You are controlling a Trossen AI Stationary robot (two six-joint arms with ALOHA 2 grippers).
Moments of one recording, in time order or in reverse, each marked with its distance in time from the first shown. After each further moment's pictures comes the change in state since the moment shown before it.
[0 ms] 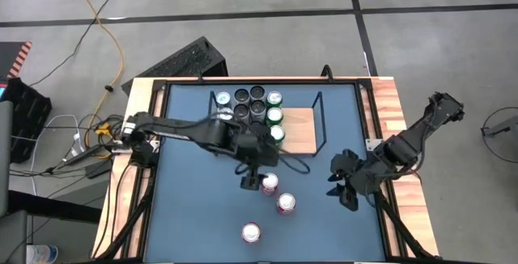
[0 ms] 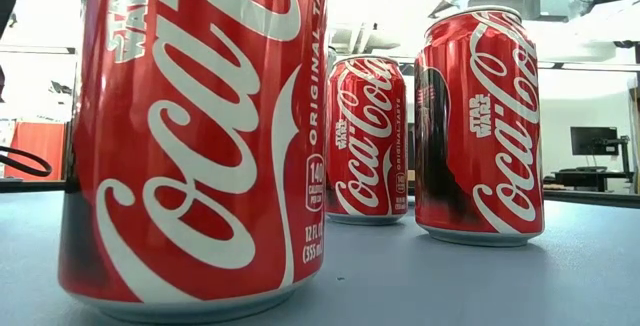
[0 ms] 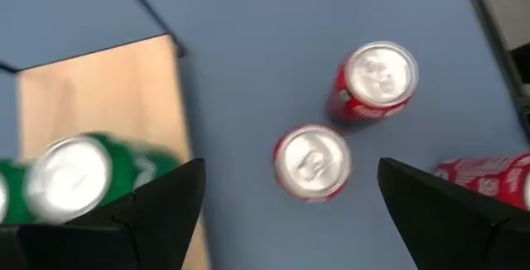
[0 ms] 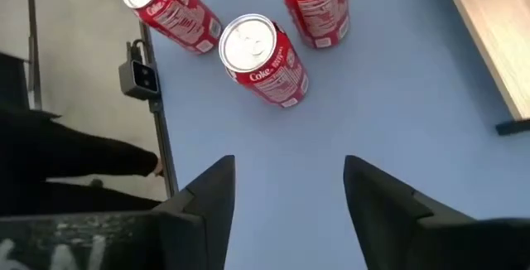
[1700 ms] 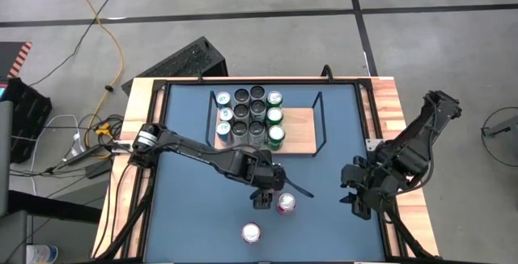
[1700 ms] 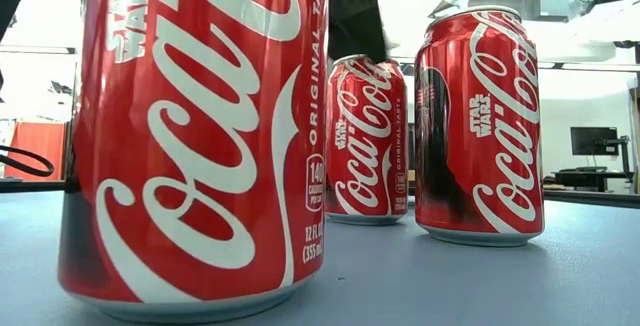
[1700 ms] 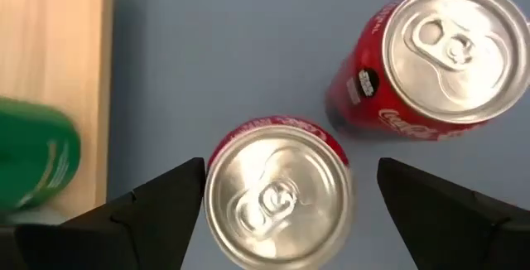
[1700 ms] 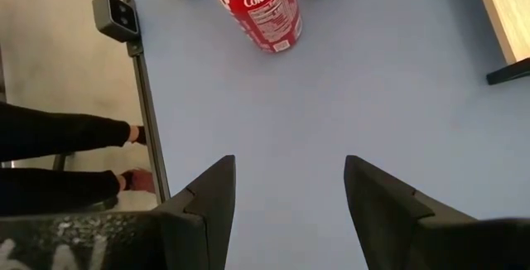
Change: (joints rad) left arm -0.079 0.144 -0.196 0.222 -0.091 -0.259; right arm 0.159 0.014 0.000 -0.119 0.035 0.103
